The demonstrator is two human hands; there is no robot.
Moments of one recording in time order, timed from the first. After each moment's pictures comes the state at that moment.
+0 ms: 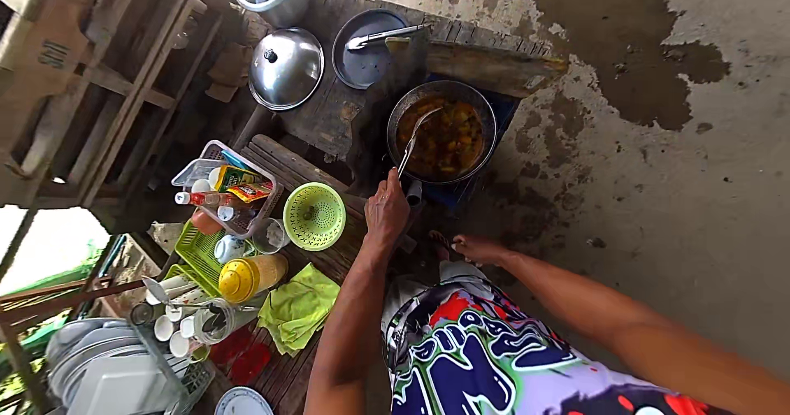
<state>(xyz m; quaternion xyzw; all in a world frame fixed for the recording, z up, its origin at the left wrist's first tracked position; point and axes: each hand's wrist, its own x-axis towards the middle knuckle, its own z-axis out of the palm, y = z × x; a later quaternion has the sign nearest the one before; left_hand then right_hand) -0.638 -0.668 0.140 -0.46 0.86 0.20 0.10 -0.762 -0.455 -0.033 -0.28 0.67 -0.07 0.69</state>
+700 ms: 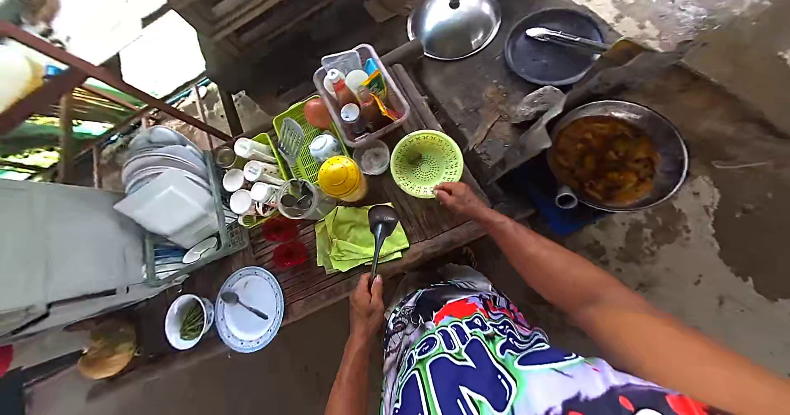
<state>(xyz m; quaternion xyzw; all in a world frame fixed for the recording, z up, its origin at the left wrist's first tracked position) -0.240 -0.499 0.106 -0.74 0.52 0.39 -0.19 -0.534 -0.692 0.065 -0.60 0.60 -0.14 0.52</state>
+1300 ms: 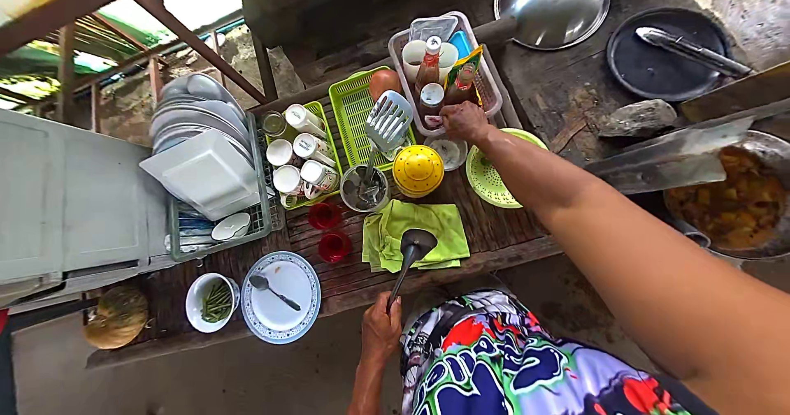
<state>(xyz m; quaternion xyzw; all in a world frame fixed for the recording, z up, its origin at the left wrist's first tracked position) -0.117 -0.483 0.075 -0.74 0.54 0.34 -0.20 -0.365 -0.925 0.050 -0.75 0.62 0.05 0.24</state>
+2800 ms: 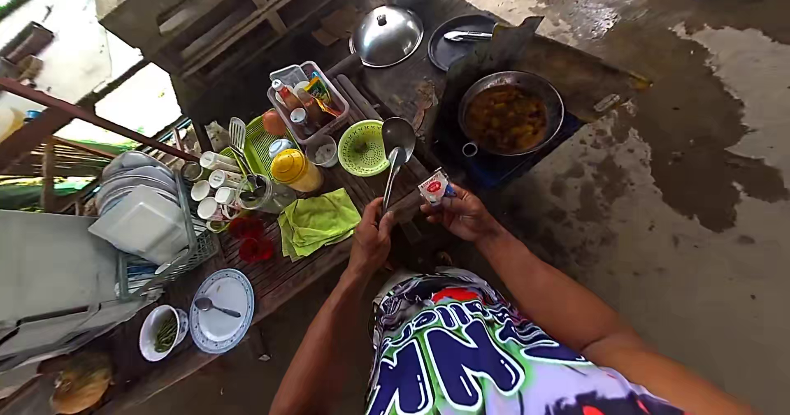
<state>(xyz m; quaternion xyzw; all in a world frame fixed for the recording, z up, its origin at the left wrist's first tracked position) -0.391 -0.494 0.187 -0.56 0.66 0.44 -0.23 -0.622 -0.472 0.126 -0.17 0.24 -0.60 0.74</state>
